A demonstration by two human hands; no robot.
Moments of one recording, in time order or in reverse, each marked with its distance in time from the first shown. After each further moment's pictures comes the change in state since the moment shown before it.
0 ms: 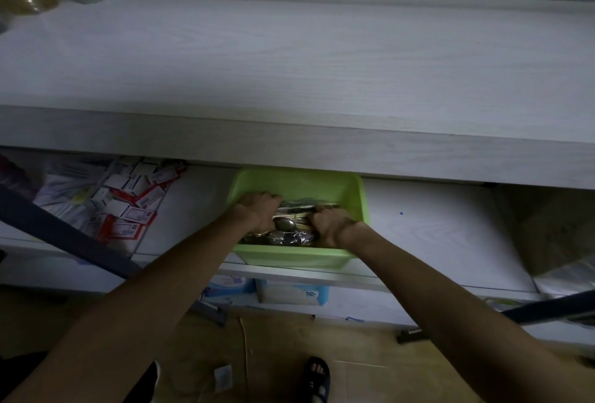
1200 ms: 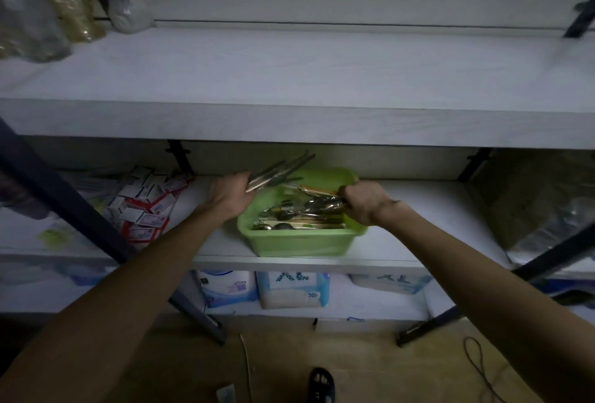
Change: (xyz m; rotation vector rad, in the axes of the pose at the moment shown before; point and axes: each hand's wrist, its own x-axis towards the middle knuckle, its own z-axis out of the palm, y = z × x) left_hand -0.080 -0.054 -0.029 -0.318 0.464 -0.158; right_hand -0.098 0.002 -0.069 -0.090 0.231 0.211
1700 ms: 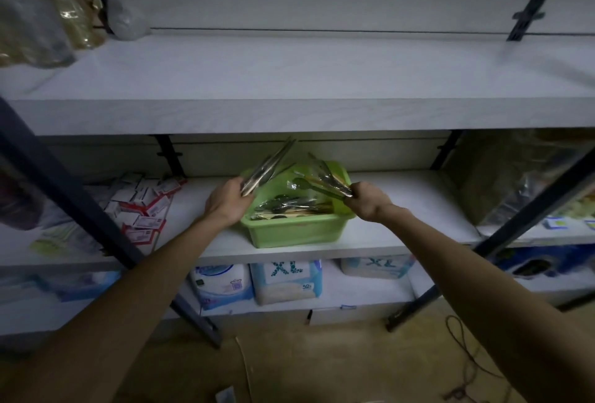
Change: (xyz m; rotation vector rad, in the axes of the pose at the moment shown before) left_hand -0.044 0.000 -0.008 -0.322 -0.027 -0.085; right_hand -0.056 -0.014 0.000 0.513 -0.004 0.391
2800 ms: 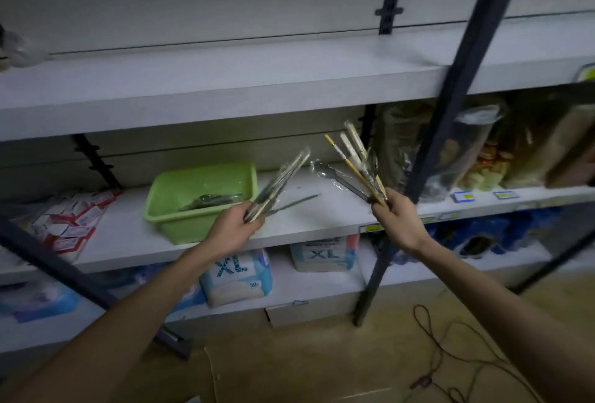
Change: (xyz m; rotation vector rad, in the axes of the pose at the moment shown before) left_hand -0.131 0.199 0.116 -0.156 -0.137 0.214; right_hand -0.168 0.256 -0.061 0.623 0.346 -0.098
